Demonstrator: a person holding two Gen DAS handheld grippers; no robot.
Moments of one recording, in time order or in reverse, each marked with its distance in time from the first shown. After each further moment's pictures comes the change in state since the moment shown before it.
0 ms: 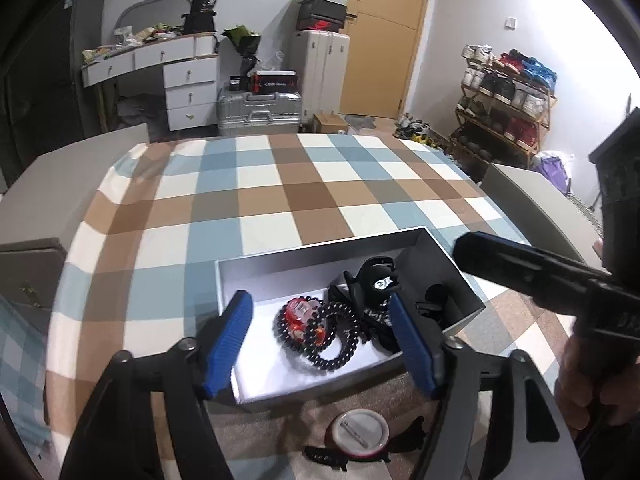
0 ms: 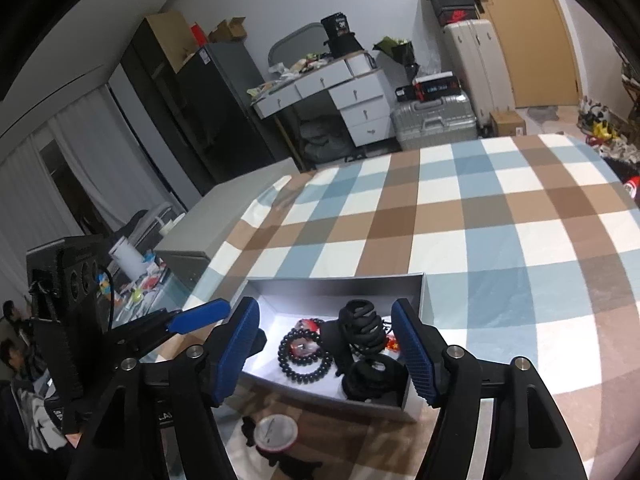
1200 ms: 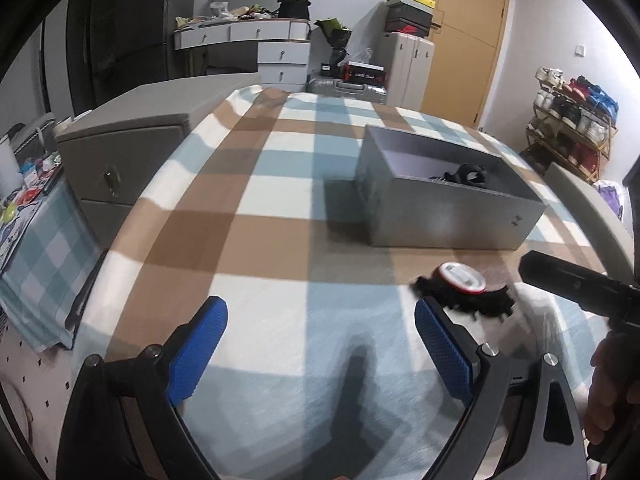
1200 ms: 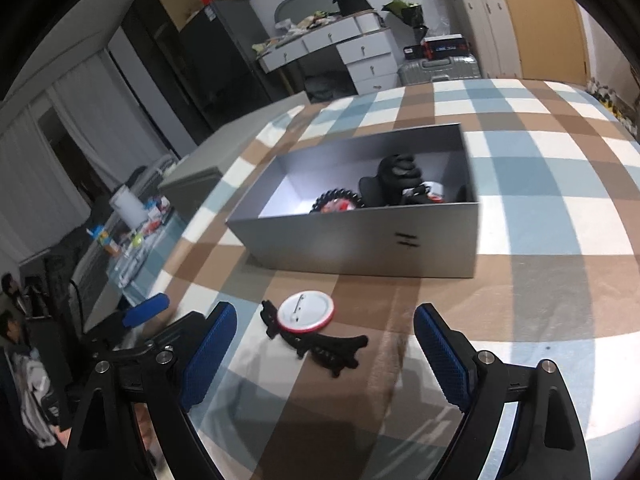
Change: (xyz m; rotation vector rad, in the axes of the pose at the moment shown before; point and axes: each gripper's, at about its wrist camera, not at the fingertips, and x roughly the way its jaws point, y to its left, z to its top) left arm -0.045 0.041 -0.108 -0.176 -0.011 0.225; right arm 0.017 0.038 -0.093 -0.063 0.163 -0.022
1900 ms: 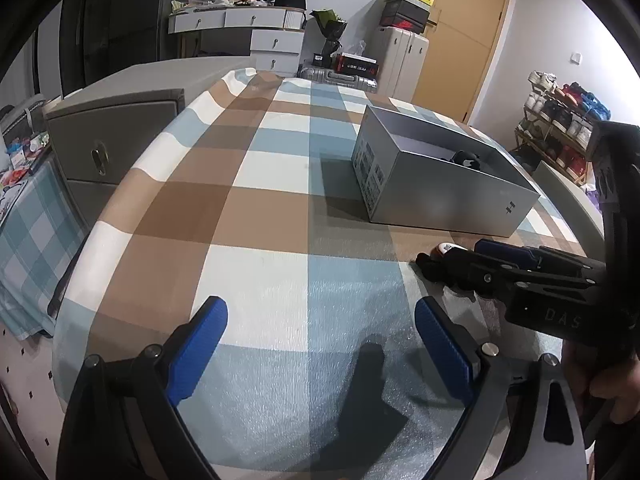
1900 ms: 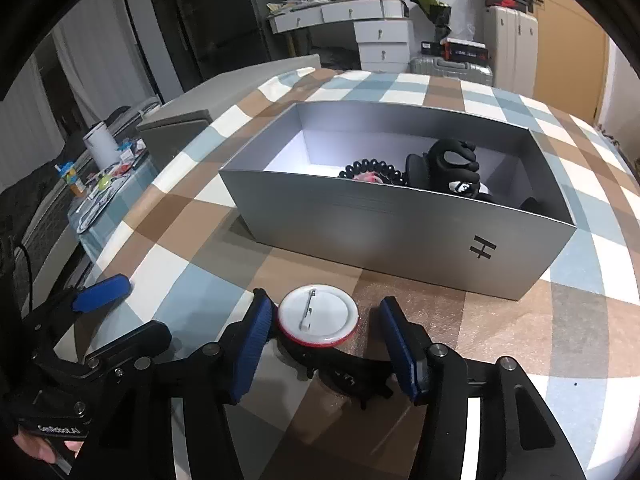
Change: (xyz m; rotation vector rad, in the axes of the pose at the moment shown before) left arm 0.002 0.011 -0.011 -0.038 0.038 -0.083; right arm 0.041 0.028 -0.002 -0.152 0.083 -0.125
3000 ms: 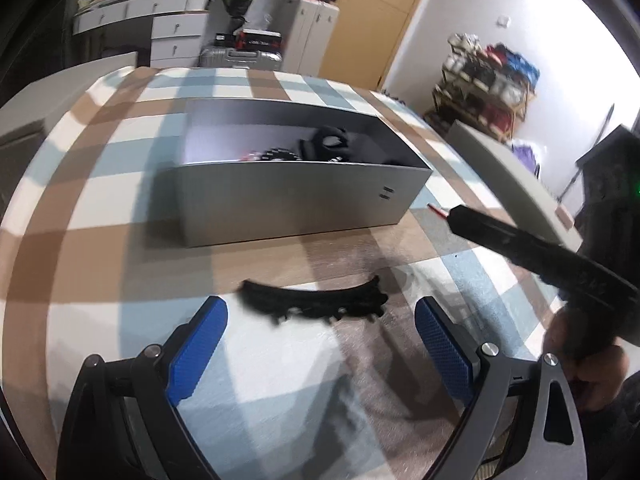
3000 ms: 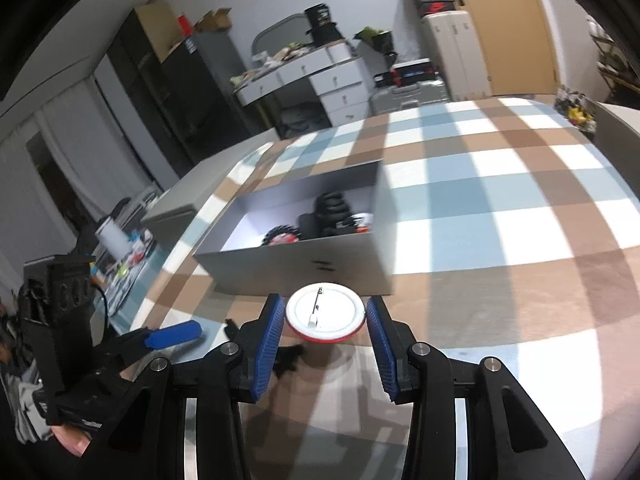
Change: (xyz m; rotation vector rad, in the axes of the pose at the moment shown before) left arm 0.031 -0.082 0.029 0.159 0.116 -0.273; right arm -0.082 -0.090 -0.021 0.259 -0.205 0.064
